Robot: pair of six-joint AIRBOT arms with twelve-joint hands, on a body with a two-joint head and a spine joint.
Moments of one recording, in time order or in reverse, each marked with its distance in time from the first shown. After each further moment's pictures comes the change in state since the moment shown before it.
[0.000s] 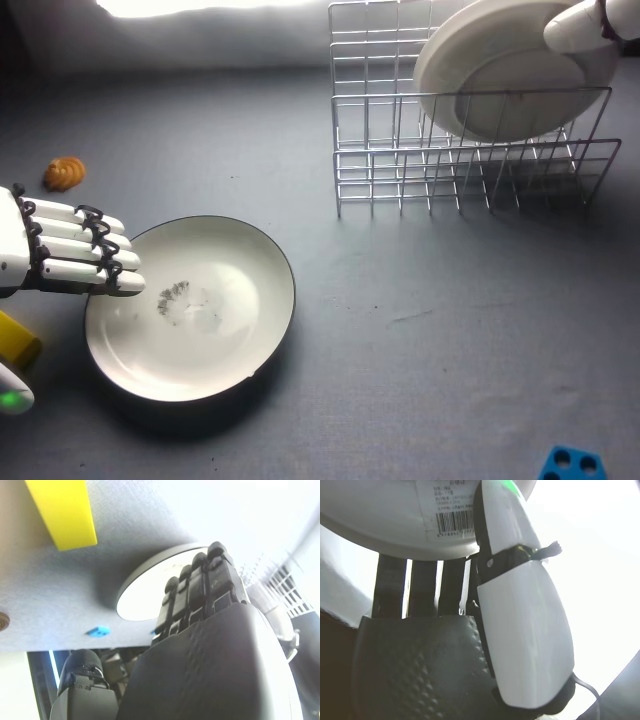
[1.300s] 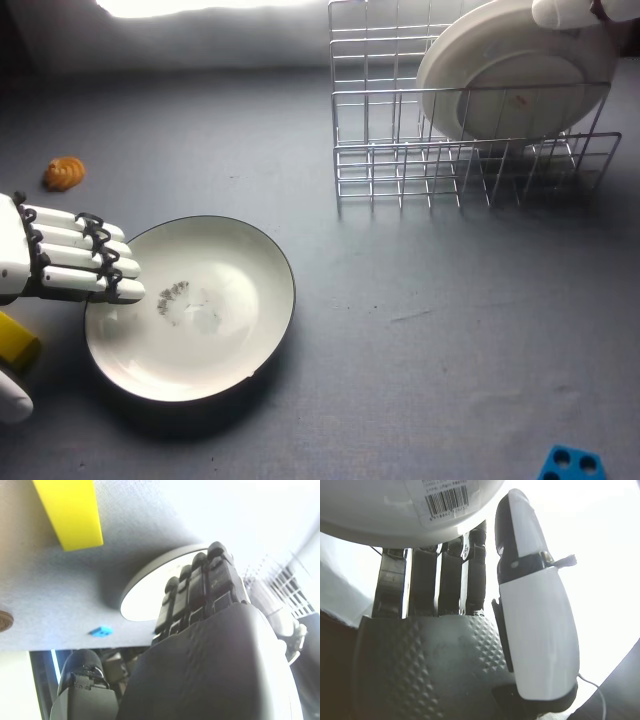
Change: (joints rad) left arm 0.018 -0.005 0.000 -0.002 -0.002 -0.001; right arm -0.015 -0.005 0.002 0.010 0.052 0.005
